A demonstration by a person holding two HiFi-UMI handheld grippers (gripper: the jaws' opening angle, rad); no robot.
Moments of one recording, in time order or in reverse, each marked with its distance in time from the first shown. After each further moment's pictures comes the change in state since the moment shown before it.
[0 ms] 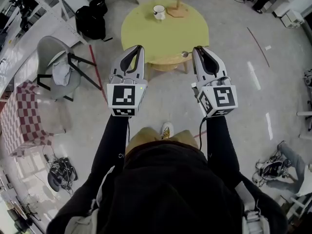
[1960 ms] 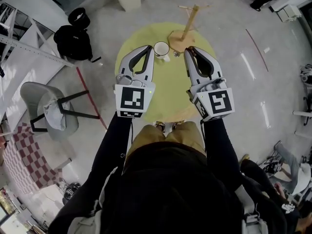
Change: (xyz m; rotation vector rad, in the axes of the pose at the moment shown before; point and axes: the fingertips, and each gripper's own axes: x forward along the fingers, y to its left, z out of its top) left arm 0.303 0.120 -0.042 0.007 -0.001 -0.194; right arm 0.300 -0.094 -0.024 -0.030 0.036 0.002
